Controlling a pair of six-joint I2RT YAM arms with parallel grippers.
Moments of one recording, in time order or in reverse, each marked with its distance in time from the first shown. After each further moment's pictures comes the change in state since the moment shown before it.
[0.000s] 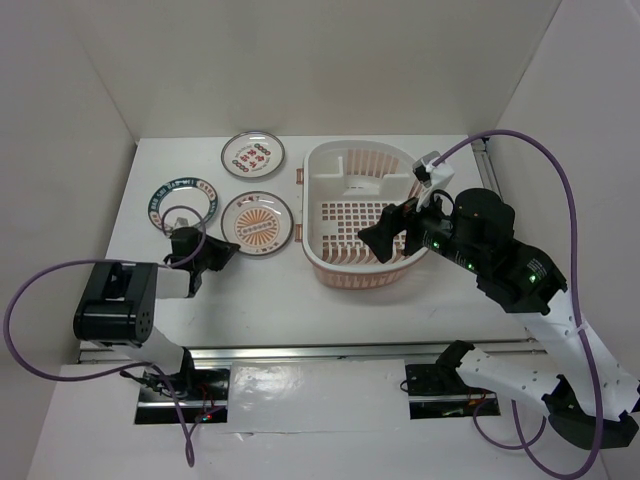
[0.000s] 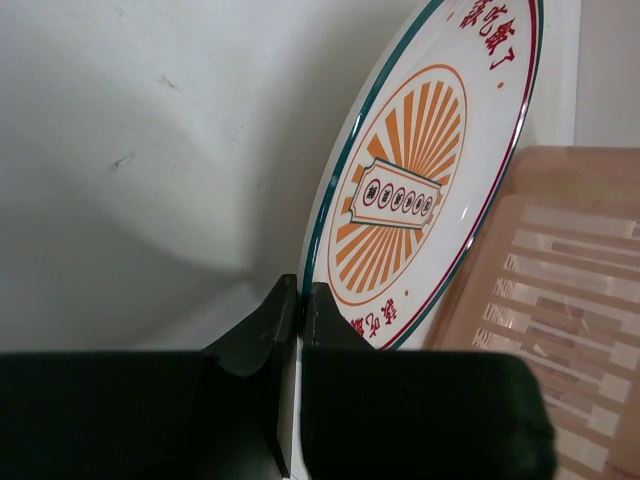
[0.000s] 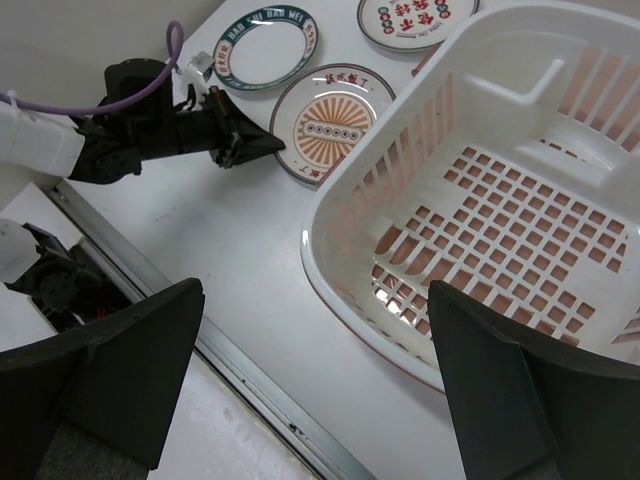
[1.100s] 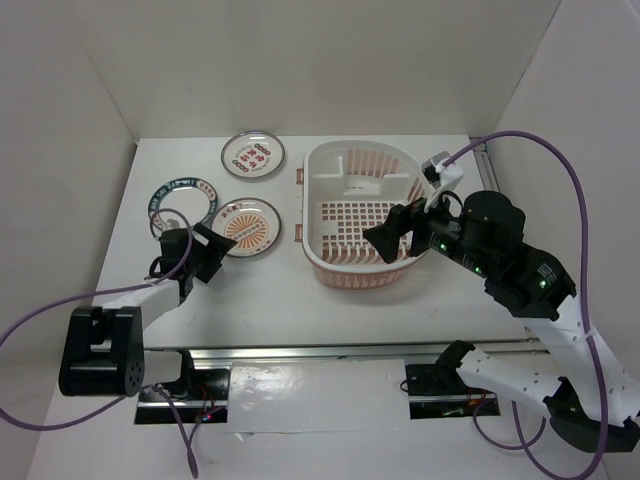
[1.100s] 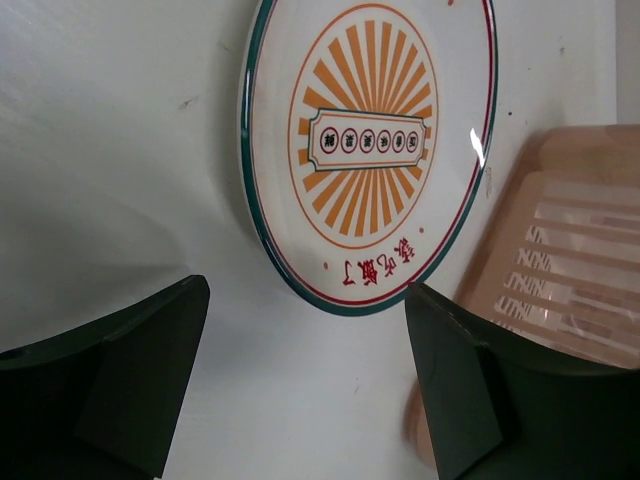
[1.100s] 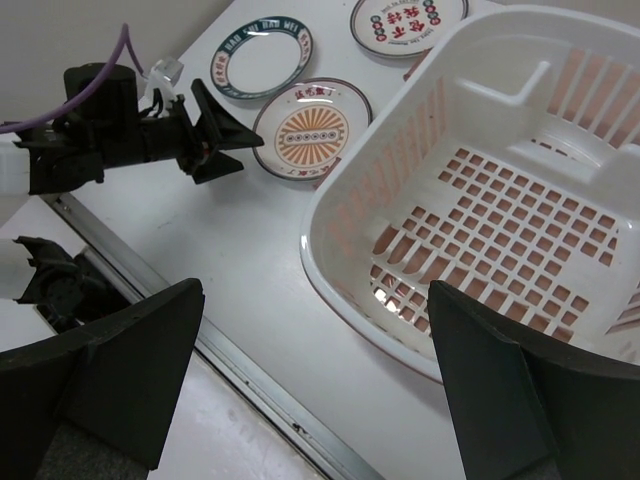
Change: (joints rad) left arm 0.032 -0.309 -0.005 -0.354 -0.027 0.102; right arm 0.000 -0.019 0.029 -0.036 0.026 0.018
